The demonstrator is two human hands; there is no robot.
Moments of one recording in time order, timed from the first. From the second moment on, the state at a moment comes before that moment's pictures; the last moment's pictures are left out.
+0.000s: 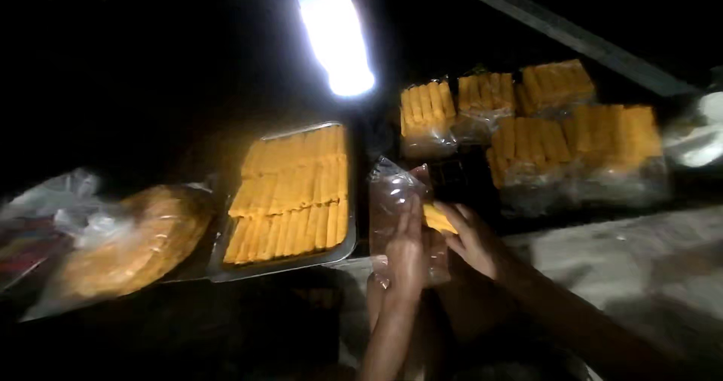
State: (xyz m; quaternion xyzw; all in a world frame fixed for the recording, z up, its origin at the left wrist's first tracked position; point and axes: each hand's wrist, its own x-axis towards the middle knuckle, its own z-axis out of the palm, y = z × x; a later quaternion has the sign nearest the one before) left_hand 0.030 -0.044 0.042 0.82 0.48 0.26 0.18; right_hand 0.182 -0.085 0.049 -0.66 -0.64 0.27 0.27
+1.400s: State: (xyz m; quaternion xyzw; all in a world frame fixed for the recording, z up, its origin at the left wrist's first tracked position) left_hand 0.062 -0.028 0.072 0.75 0.43 0.31 0.40; right_hand 0.201 -0.083 0.062 -0.49 -0.10 0.62 0.60
